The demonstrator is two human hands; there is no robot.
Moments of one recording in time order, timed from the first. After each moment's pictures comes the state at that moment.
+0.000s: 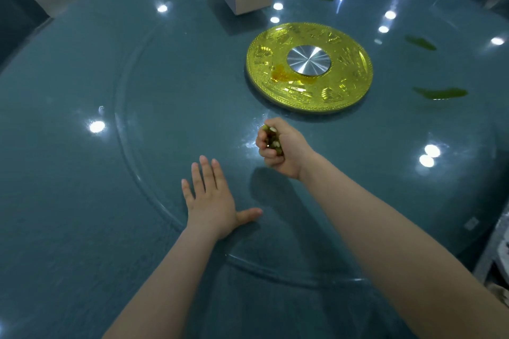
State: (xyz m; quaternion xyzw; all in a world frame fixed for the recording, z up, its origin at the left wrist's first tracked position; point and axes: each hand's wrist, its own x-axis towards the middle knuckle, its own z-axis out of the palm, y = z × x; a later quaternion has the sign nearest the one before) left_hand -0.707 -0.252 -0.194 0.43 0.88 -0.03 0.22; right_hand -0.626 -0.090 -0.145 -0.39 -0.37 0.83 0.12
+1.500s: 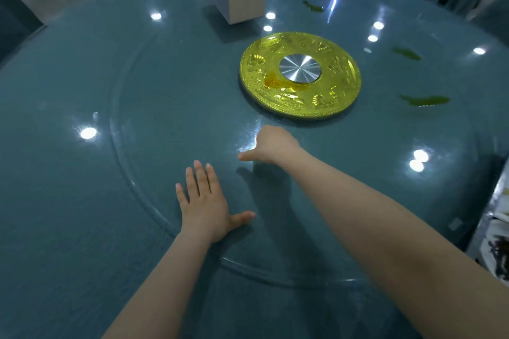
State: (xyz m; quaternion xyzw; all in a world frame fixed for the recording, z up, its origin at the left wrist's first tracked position) left_hand -0.710 -0.252 -0.195 0.43 0.88 -0.02 0.21; right_hand -0.648 -0.066 -0.152 -0.46 -0.86 0.20 -0.11
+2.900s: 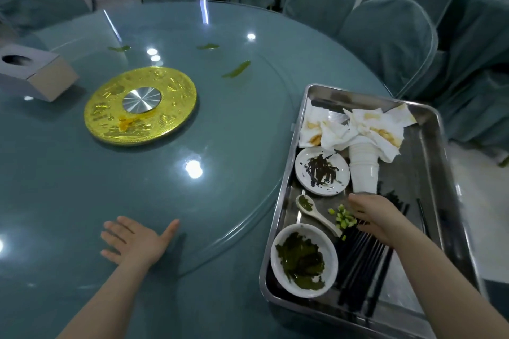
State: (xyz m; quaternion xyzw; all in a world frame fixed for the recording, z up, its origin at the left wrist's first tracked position) left_hand -0.584 -0.232 -0.168 0.33 0.90 -0.01 0.29; right_hand -0.149 -0.189 -0.111 -0.76 -0.24 0.55 0.26
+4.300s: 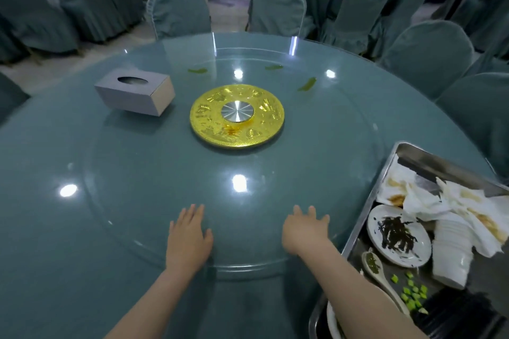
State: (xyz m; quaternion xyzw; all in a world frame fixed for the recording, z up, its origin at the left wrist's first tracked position) left_hand -0.613 -0.270 -0.155 0.47 0.86 0.11 0.15; right_hand -0.407 -0.160 -0.109 -0.53 -0.80 0.13 -0.26
